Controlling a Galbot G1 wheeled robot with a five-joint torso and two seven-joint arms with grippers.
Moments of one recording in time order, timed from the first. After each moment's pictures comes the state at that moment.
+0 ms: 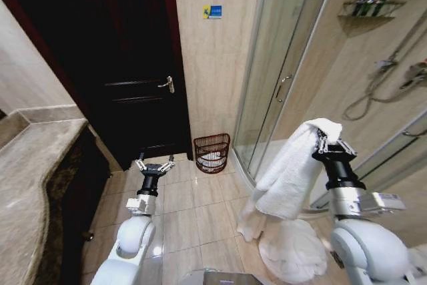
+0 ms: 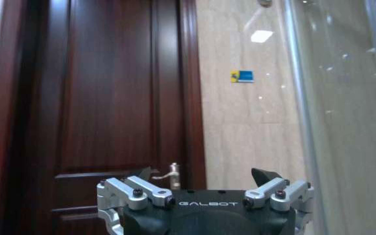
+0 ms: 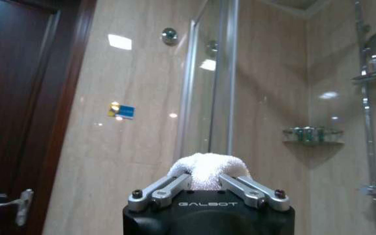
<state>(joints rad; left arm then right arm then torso) 1.49 -1.33 -0.53 -2.08 -0.12 -0.24 -0.11 -1.52 1.21 0.75 2.50 0.29 -0.16 0.20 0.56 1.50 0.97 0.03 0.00</state>
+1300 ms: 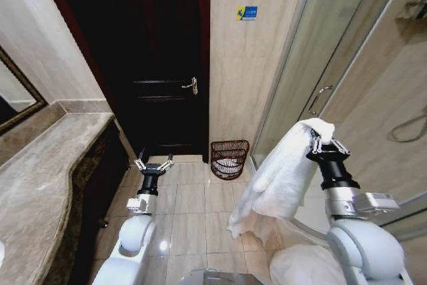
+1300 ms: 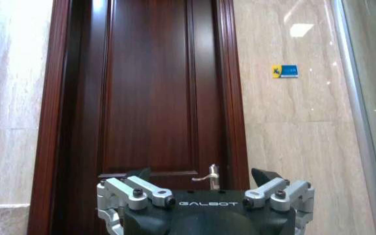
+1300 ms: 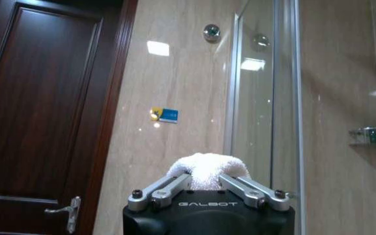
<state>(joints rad) 1.48 -1.34 -0.51 -2.06 -0.12 -0.26 -0.13 -1.50 1.23 0.72 2.50 0.26 -0.16 0.16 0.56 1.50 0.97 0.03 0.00</state>
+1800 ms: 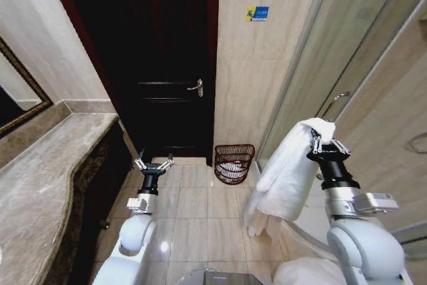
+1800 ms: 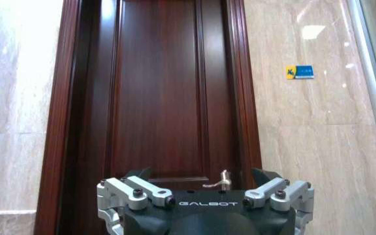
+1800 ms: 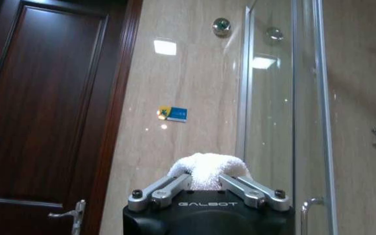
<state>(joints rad) 1.47 -1.34 -0.52 -2.05 -0.11 -0.30 -0.13 -1.49 1.23 0.72 2.50 0.26 -0.16 0.16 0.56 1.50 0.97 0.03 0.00</state>
